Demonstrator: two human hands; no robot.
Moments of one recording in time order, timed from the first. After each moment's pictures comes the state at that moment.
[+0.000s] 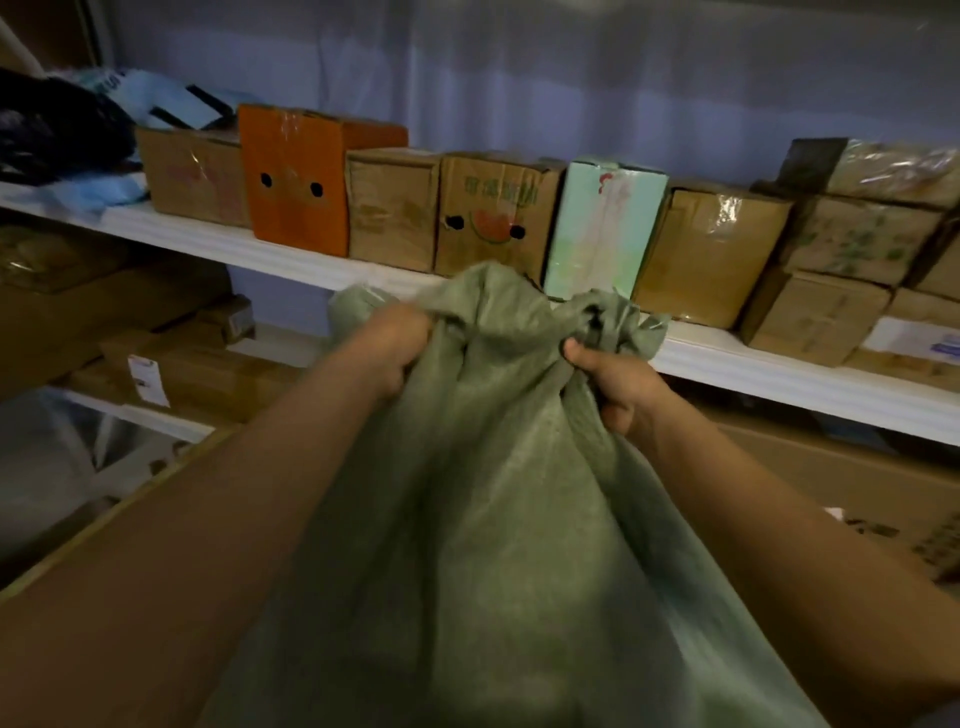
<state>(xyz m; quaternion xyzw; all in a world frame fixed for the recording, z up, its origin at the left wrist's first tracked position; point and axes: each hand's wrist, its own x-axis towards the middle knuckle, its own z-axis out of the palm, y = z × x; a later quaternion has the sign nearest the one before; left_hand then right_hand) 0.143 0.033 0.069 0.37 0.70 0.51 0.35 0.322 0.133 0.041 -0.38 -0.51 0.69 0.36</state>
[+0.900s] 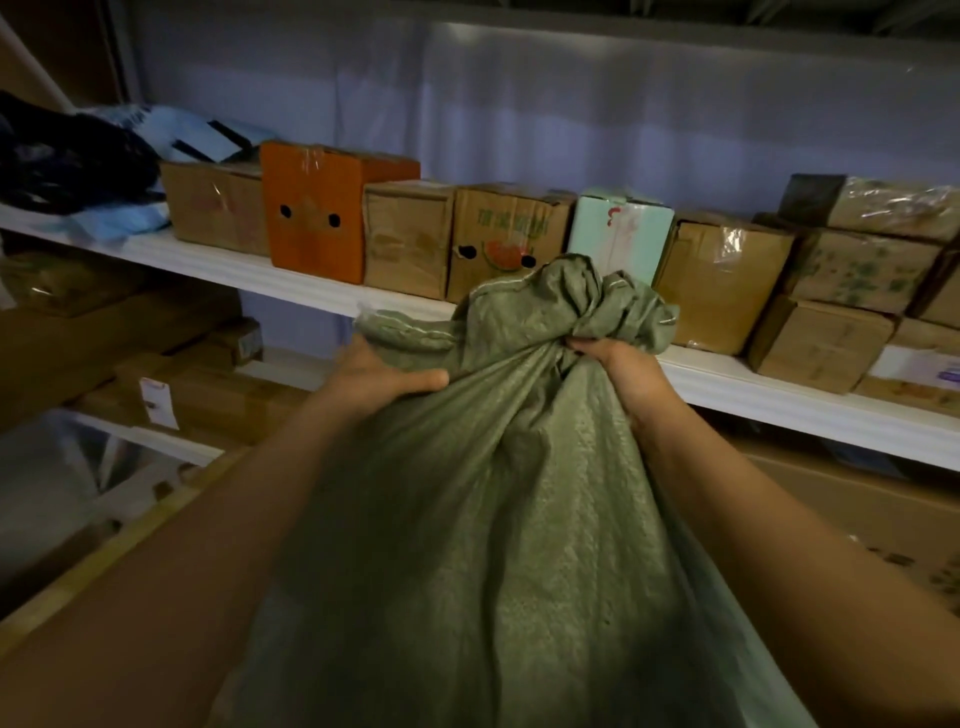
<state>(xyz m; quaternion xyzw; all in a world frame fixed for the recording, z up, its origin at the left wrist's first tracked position) 0.089 0.019 0.036 0.40 0.74 0.47 0.25 0.309 0.116 0.073 -0.34 -0.57 0.60 0.45</state>
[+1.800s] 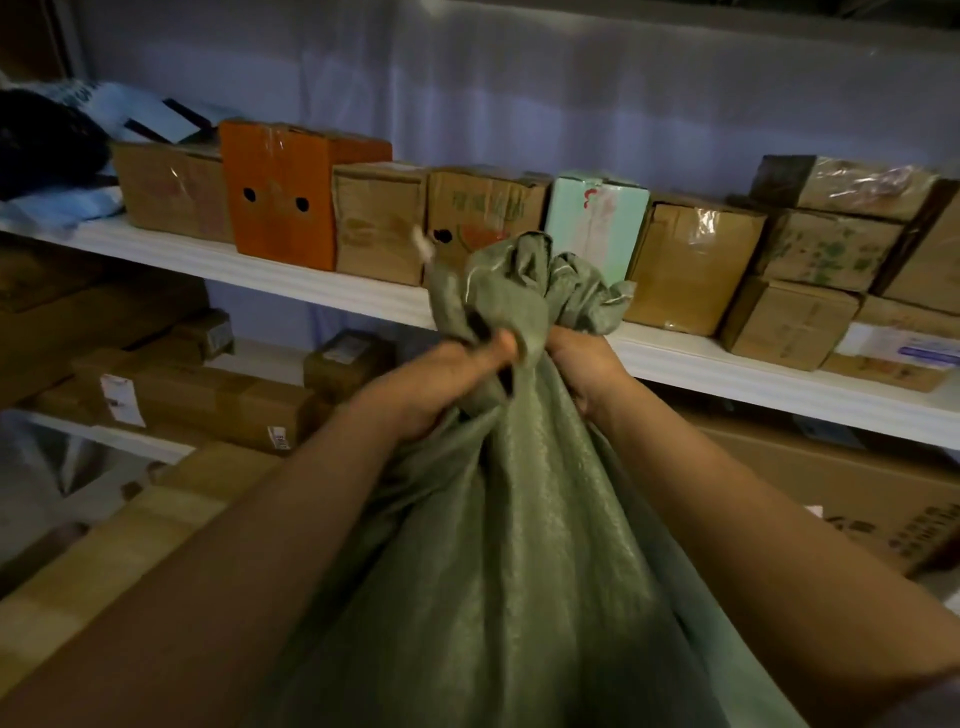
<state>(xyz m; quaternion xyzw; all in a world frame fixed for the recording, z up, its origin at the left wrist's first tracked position) 0.171 0.028 0.061 0.47 0.55 0.51 0.47 0.290 0.100 0.069 -0.31 -0.57 0.64 0.42</state>
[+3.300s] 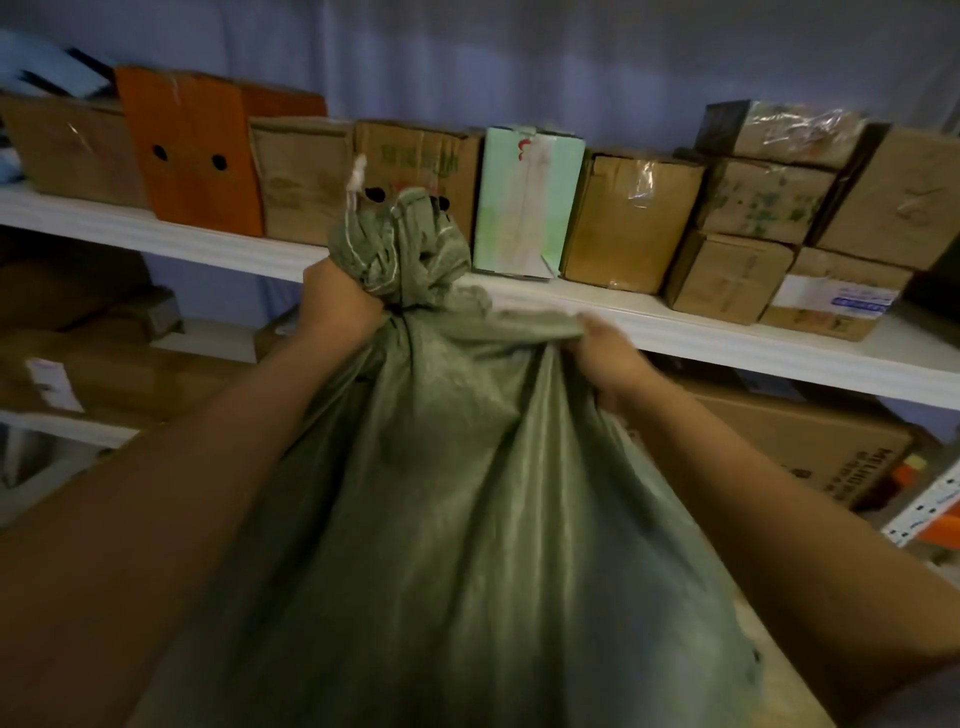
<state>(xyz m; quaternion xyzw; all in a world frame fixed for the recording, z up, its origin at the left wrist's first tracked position) 0.161 0.071 0.055 0.45 0.74 0.50 0.02 0.381 0.149 0.040 -0.47 -0.70 0.42 0.33</state>
